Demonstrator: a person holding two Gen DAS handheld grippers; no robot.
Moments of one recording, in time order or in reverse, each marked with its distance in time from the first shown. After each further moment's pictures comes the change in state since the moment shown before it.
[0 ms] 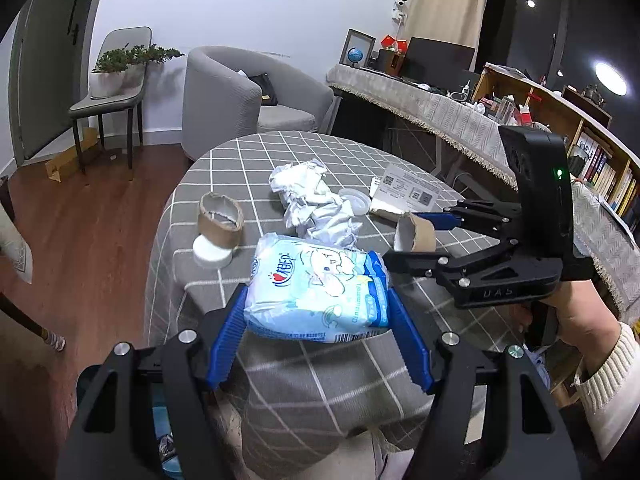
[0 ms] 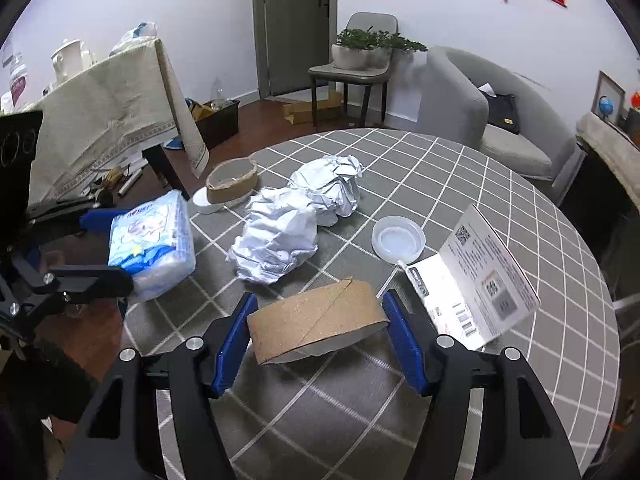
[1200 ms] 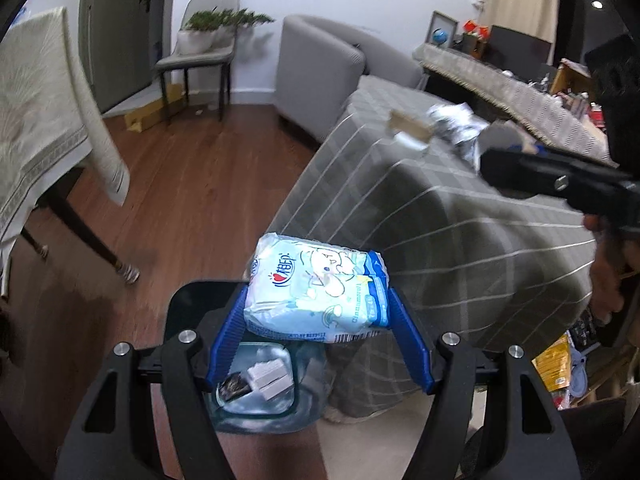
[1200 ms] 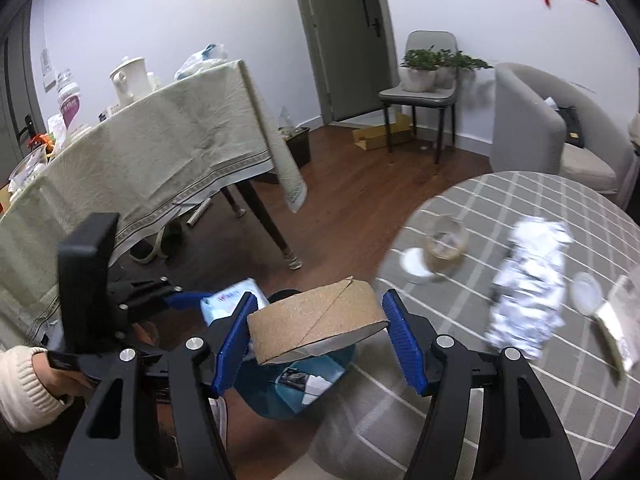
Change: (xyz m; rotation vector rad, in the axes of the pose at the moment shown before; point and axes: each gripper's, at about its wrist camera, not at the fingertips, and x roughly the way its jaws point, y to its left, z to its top) left arm -0.060 0.100 -0.082 -0.125 0.109 0.268; right arm 0.020 0.145 0.039 0.015 -0.081 0.247
